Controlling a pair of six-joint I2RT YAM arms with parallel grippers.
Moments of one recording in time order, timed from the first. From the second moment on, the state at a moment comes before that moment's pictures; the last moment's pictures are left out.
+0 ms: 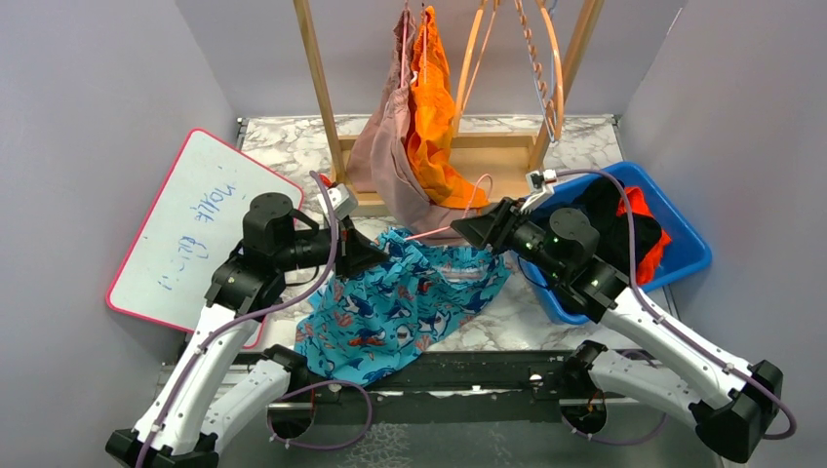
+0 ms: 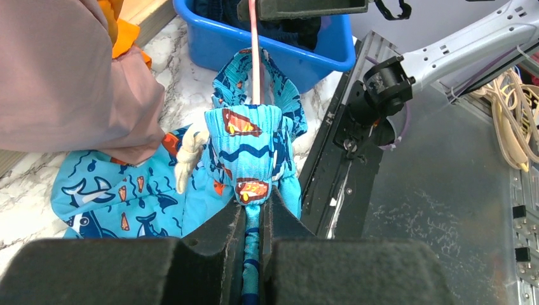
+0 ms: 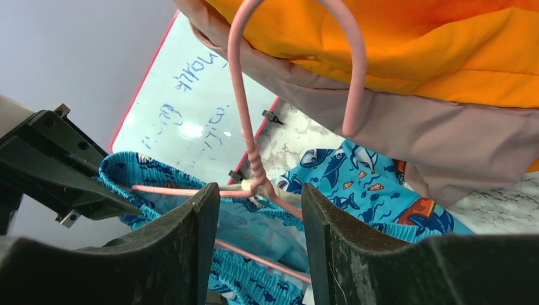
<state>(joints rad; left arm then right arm) -0.40 0.77 0.95 -0.49 0.82 -0.11 0.71 0.88 0.74 0.05 -0.11 0.76</state>
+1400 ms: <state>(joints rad) -0.50 0.94 1.21 -0.51 0.63 -0.11 0.77 0.91 1.09 -0.16 0.19 0.35</state>
